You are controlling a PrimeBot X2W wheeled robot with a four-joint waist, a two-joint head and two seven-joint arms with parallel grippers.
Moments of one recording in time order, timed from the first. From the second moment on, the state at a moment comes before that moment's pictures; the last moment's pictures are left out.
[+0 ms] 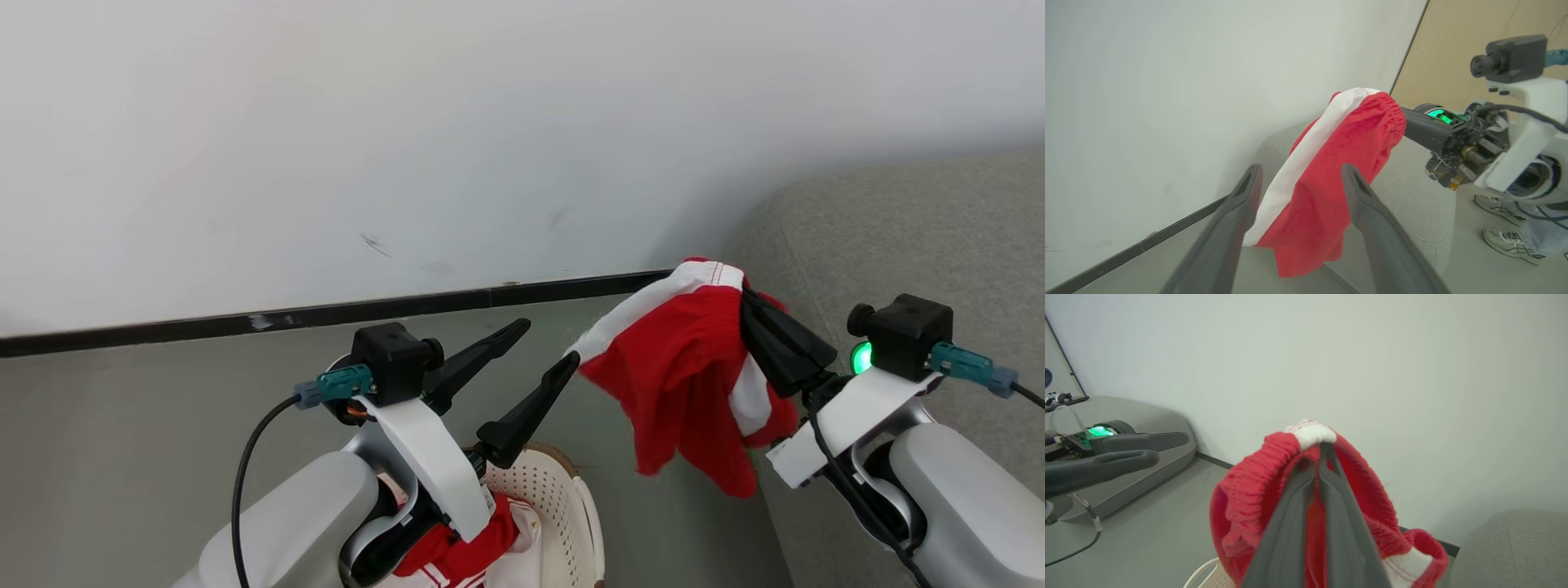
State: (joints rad) left arm -0.59 0.25 -0.89 0.16 -0.90 -0.12 -0.10; right arm -0.41 -0.36 0.54 0.13 0.52 0.12 -0.25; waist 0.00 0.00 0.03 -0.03
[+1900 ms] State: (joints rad) left arm -0.58 0.32 -0.92 0.07 -0.84 -0.11 -0.14; right arm -0.28 -0.43 0.12 -0.19 0.39 0.12 -0.25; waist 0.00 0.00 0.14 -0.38
